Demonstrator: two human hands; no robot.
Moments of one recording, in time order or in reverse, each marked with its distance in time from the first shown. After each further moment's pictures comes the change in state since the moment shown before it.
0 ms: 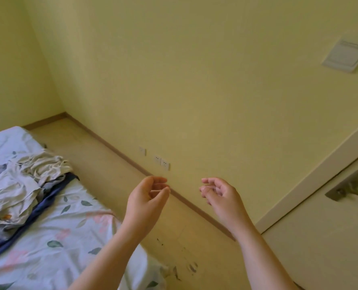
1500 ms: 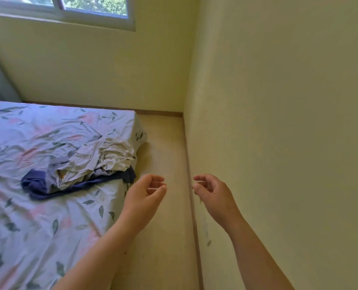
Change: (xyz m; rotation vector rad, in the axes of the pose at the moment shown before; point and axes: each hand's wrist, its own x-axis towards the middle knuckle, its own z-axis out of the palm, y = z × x) left_hand 0.395 0.027 0.078 0.068 0.816 -0.235; right_hand 0.539 -0.073 0.080 -0.129 -0.863 -0.294
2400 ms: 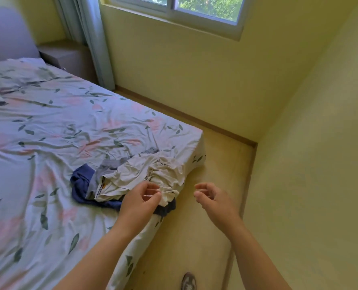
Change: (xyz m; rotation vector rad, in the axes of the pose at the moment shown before) left_hand 0.285 -0.065 -0.109 -0.041 0.450 -0.251; right_hand 0.361 -0.065 0.167 -0.193 -0.544 -0.103
